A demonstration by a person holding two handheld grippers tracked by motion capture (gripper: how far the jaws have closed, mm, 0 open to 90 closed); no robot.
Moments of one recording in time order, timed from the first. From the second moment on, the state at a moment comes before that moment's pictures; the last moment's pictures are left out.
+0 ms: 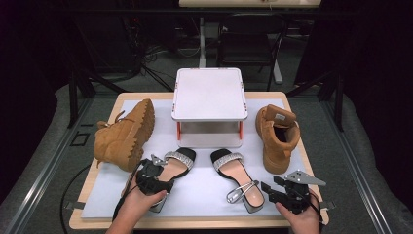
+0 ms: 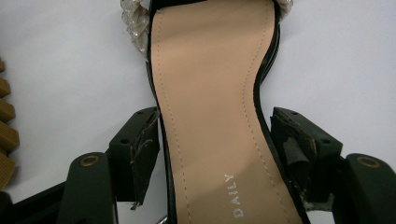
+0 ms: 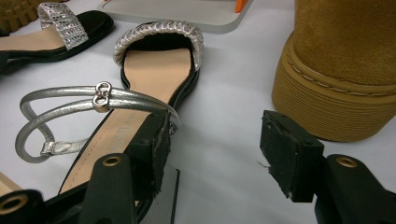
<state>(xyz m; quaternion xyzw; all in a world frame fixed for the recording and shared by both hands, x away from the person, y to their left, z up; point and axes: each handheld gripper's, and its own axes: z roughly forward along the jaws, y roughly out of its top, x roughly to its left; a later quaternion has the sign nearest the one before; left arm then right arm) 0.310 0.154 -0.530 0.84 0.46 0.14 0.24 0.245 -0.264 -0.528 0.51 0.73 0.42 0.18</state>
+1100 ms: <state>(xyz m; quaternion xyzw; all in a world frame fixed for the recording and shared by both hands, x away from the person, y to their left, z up) 0.304 0.149 -0.535 0.83 0.48 0.17 0.24 0.271 -0.222 -0.491 0.50 0.76 0.36 0.18</state>
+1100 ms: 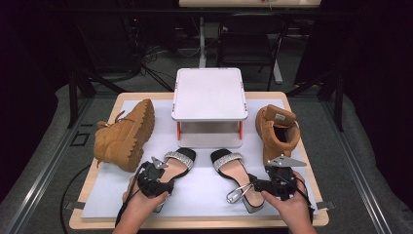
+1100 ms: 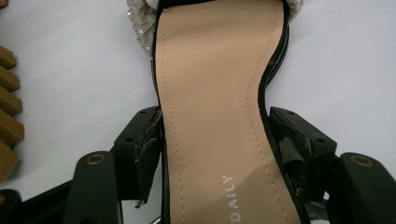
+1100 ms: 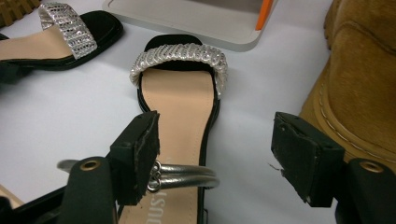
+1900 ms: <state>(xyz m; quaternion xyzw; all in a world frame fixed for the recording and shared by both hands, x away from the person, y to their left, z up) 0.304 0.148 -0.535 0.83 0.48 0.17 0.24 0.290 -0.181 -0.510 0.49 0.80 0.31 0.16</state>
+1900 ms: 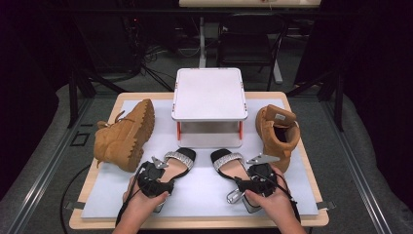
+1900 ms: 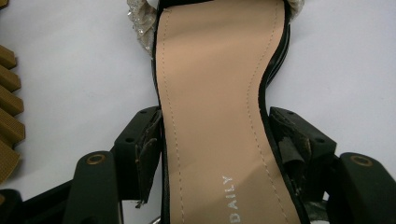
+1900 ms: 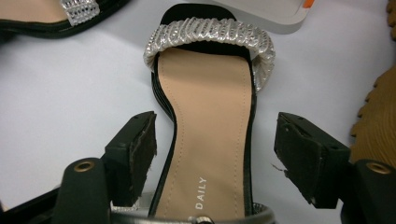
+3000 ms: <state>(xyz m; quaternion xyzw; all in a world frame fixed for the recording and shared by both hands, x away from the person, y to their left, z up) 0.304 0.147 -0.535 0.83 0.48 0.17 0.24 0.302 -0.164 -0.532 0.51 0.81 0.23 0.16</state>
